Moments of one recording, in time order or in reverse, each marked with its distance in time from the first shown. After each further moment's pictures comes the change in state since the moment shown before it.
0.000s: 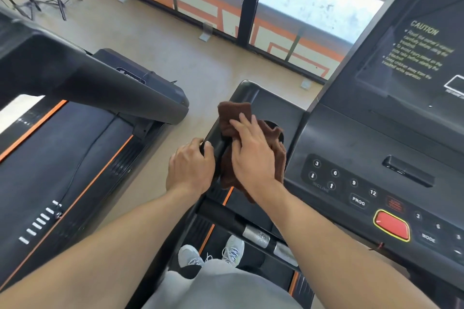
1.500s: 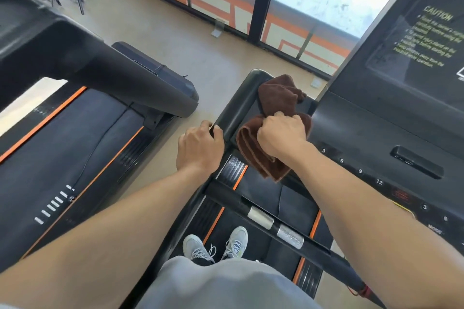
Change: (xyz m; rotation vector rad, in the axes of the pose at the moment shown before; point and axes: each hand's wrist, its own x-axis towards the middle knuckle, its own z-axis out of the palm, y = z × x) left_hand -0.003 0.000 0.001 0.034 0.047 0.009; right_hand 0.032 0.004 -0.055 -0.701 -0.462 -0.010
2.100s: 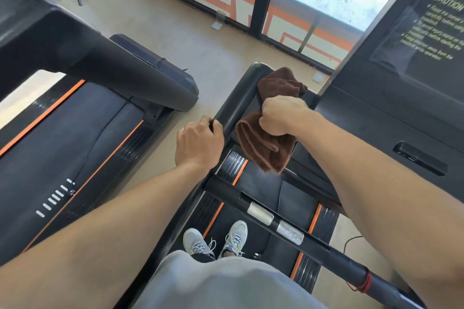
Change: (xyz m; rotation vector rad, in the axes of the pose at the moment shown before) left_hand 0.005 -0.005 0.008 0.018 0.022 0.022; right_hand 0.023 0.001 -0.034 -0.094 -0.174 -0.090
